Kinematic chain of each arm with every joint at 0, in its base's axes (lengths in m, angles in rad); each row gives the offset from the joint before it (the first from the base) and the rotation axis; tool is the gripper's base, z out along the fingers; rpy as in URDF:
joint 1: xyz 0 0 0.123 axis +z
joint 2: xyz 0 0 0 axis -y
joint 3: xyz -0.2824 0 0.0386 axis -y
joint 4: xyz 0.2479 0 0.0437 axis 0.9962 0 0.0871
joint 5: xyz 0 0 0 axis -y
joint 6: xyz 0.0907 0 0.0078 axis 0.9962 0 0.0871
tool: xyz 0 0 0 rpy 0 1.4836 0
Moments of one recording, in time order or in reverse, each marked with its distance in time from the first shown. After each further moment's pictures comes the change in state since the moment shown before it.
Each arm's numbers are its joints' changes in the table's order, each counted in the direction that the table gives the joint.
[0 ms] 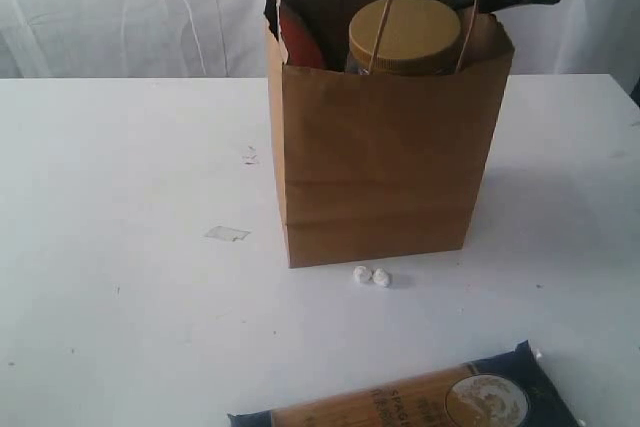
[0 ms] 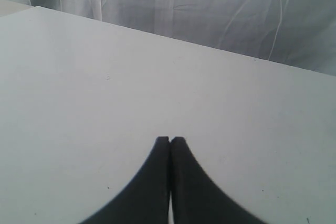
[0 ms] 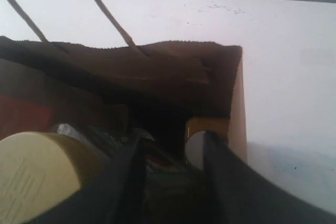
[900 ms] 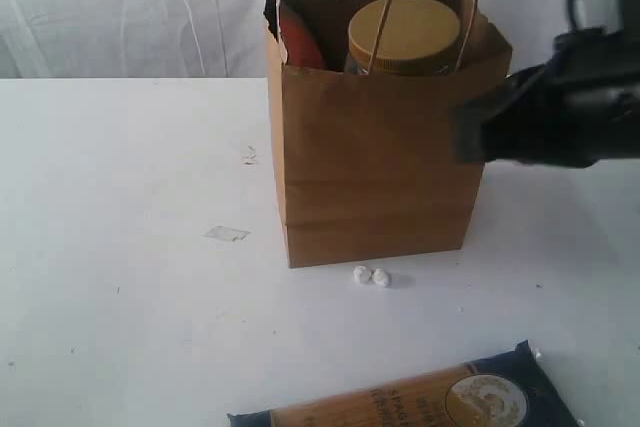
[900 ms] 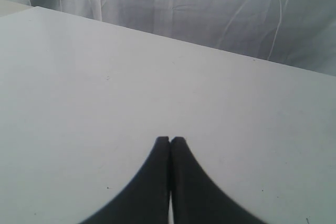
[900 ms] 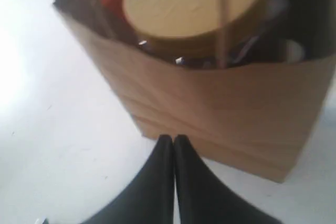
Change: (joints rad) left arm 0.000 0.000 0.000 0.000 0.002 0.000; right arm 0.238 0.577 -0.715 0.067 0.307 -0.174
